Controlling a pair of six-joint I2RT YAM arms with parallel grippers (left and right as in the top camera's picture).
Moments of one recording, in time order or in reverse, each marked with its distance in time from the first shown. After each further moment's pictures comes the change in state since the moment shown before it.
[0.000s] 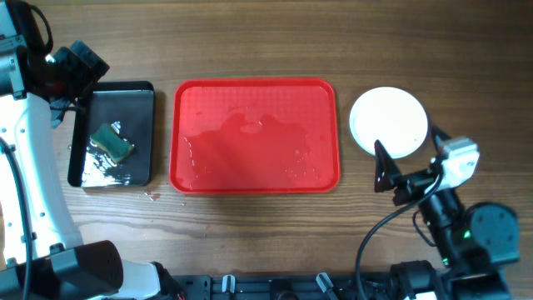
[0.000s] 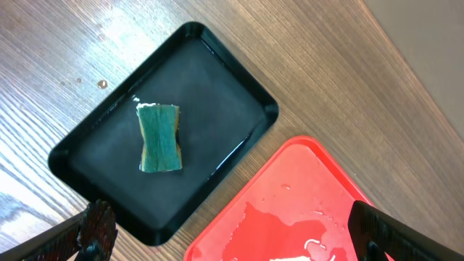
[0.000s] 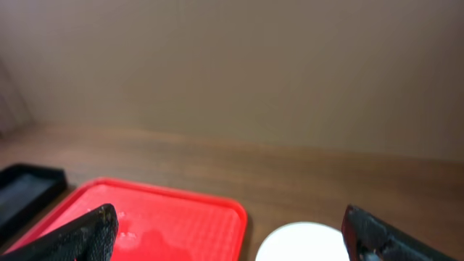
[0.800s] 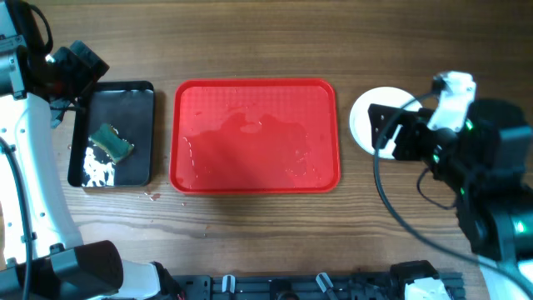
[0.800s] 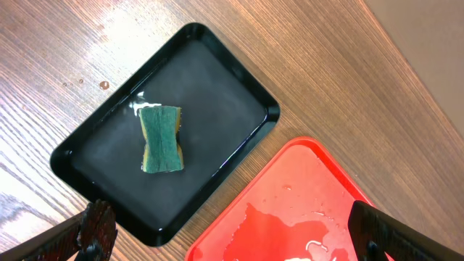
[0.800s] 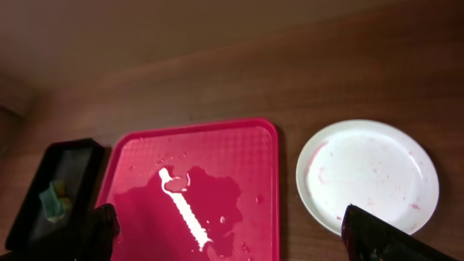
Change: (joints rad) left arm 0.000 0.000 0.000 0.000 -0.006 0.000; right arm 0.005 0.589 0.632 -0.555 -0.027 0.280
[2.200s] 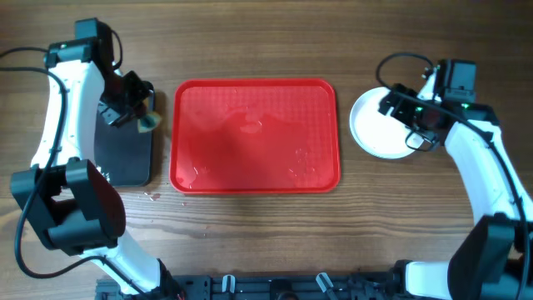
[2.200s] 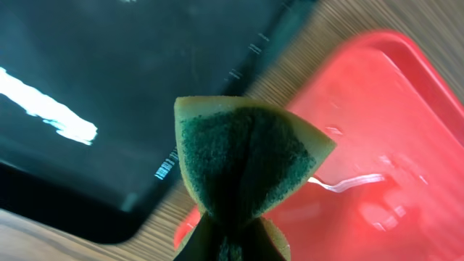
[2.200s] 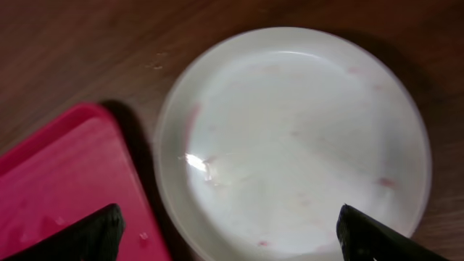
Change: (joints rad) left arm -0.123 0.271 -0.169 0.042 0.089 0.038; right arm -0.240 0.616 -0.146 0.282 -0.021 0.086
